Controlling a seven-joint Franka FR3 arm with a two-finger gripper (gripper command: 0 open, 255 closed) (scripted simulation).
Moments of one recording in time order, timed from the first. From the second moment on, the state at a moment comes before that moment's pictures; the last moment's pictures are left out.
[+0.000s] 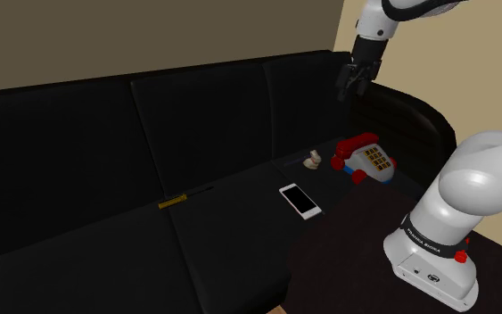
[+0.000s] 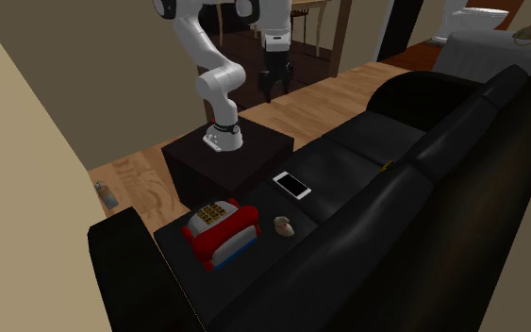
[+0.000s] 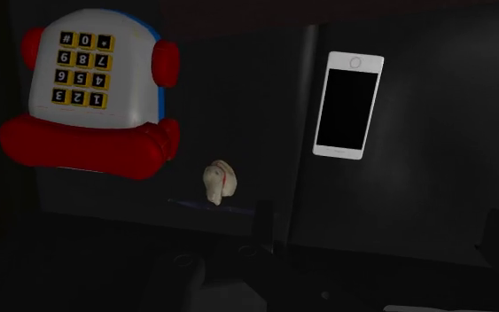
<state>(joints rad) -0.01 -0.78 -0.12 -2.53 -0.09 1.82 0.04</state>
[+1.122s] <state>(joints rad) -0.01 -0.28 -0.36 -2.66 -0.12 2.54 -0.20</state>
